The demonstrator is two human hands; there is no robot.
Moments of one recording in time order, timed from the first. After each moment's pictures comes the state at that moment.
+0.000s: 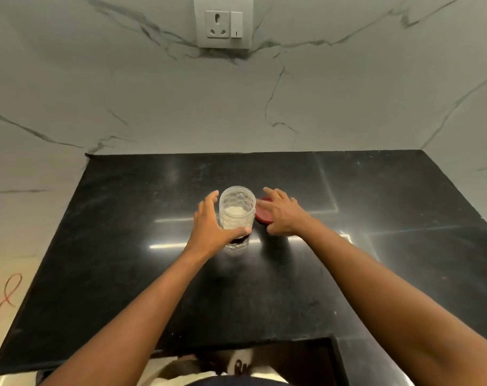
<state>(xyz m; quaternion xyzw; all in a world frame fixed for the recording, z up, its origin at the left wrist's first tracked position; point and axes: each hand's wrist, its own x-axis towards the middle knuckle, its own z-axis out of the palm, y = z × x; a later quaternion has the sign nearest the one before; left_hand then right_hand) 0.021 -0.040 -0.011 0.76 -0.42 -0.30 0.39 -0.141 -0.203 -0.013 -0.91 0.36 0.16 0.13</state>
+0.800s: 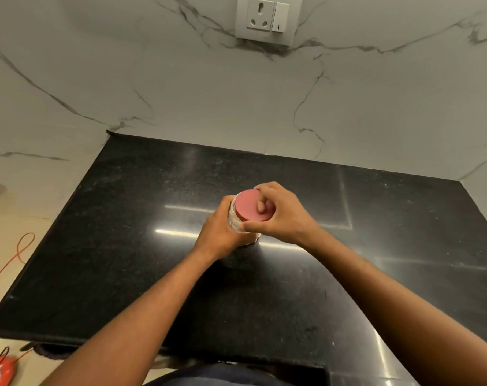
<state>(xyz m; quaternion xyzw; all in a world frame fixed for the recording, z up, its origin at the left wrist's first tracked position) 0.022 -0.059 -0.043 0.73 -0.41 -0.29 0.46 -0.122 -0.180 0.033 -0.90 0.26 -0.13 0.33</state>
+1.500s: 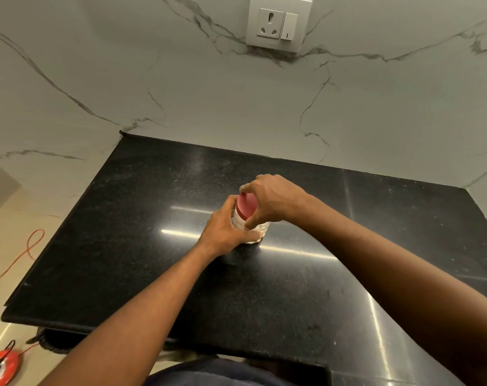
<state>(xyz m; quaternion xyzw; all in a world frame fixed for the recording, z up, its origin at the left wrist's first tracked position) 0.029 -0.057 -0.050 0.73 -0.42 -0.31 0.44 -0.065 -0.180 0.071 -0.97 0.21 0.11 0.03</state>
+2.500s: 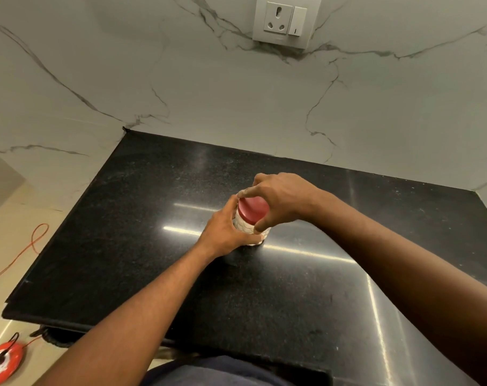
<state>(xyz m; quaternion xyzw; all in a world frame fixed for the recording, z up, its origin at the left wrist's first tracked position) 0.034 -0.056 -0.055 0.72 -0.43 -0.31 0.45 -0.076 -0.189 0.090 -0.99 0.10 0.14 -0.03</state>
